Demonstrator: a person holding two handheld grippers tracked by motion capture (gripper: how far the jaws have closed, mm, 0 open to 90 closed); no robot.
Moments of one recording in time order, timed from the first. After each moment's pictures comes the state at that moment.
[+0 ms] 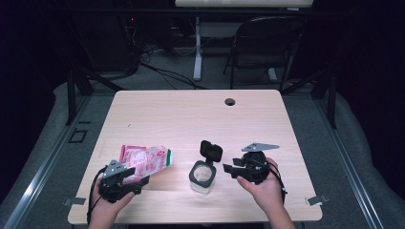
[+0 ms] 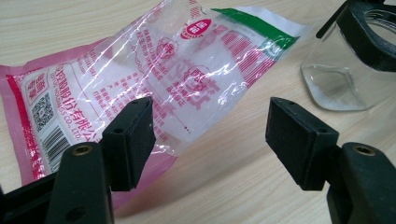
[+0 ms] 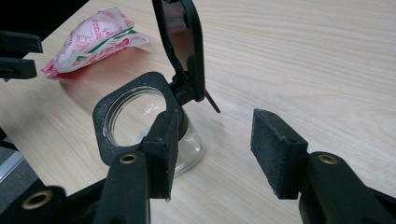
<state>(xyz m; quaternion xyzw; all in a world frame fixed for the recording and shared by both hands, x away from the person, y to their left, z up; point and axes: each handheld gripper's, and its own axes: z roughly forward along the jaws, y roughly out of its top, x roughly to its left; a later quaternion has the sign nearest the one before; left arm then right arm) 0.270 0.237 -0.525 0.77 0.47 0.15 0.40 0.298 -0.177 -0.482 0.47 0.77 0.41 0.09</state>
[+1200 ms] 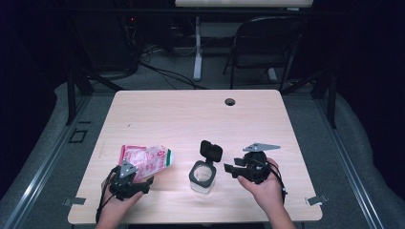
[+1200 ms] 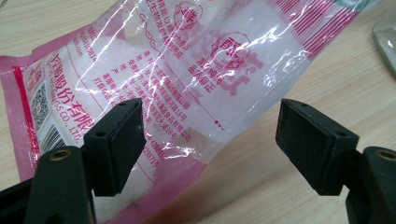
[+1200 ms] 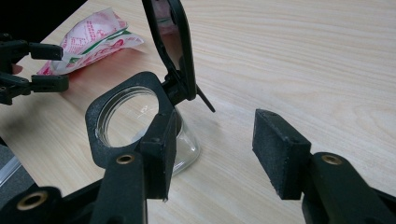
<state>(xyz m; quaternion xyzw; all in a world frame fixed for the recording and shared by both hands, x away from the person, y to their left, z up) 0.287 0.219 -0.557 0.80 0.46 0.20 0.33 0.299 -0.180 -0.487 0.48 0.77 0.41 0.09</state>
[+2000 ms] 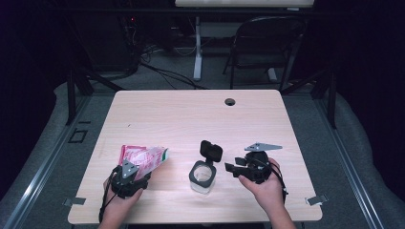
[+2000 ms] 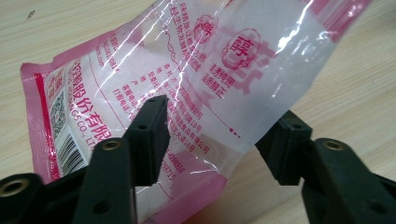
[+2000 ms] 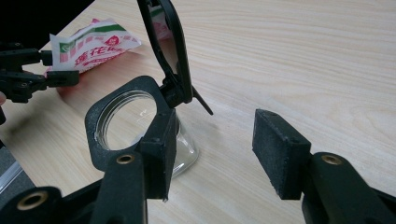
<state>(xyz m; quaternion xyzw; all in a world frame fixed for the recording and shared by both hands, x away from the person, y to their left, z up) 0.291 0.219 -0.565 0.78 0.47 0.24 0.33 0.300 -0.183 -0.487 0.48 0.76 0.42 0.09</state>
